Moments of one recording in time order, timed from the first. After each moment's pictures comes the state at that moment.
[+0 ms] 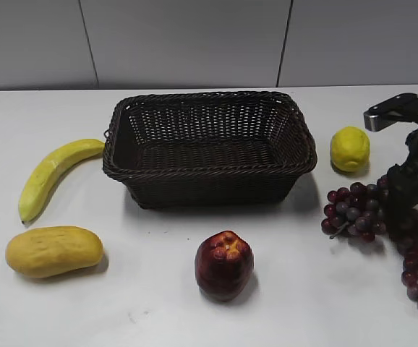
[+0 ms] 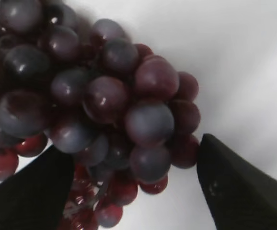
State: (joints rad) left arm -0.02 0.00 -0.48 0.10 1.08 -0.02; right arm 0.08 1.90 -1.16 0.06 0.81 -0.55
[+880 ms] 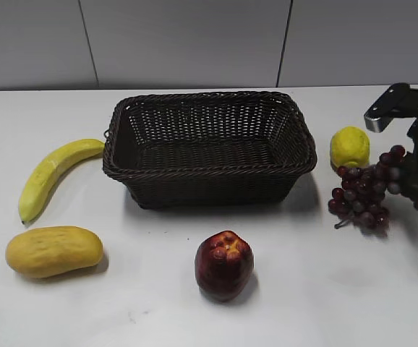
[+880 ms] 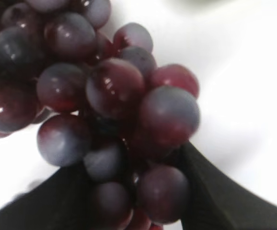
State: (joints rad) left arm -0.02 0.00 -0.48 0.10 1.08 -0.02; right arm 0.09 1.85 -1.16 -0.01 0.75 -0.72
